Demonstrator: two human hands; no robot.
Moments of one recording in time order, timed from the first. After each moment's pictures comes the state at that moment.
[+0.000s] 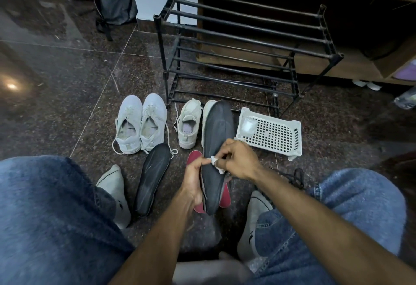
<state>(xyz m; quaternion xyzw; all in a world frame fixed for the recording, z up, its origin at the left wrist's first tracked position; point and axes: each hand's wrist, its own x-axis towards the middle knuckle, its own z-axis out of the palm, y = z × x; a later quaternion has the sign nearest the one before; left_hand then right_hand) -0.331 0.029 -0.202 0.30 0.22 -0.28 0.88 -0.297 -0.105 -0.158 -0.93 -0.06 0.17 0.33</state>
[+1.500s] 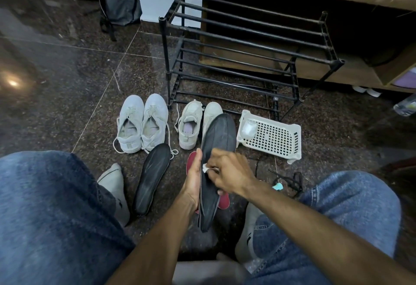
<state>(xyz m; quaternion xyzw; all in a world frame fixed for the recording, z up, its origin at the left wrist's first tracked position) -0.336 0.027 -0.201 0.39 0.18 -0.28 0.86 -0.326 -0.081 -0.135 -0.96 -0.22 0.12 0.16</state>
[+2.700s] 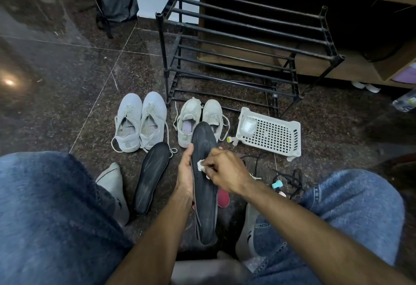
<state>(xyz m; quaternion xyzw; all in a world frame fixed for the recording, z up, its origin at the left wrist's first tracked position) -0.323 0.039 -0.213 0.25 0.23 -0.23 0.91 -0.320 -0.078 -0.159 -0.95 -0.19 0.14 0.21</state>
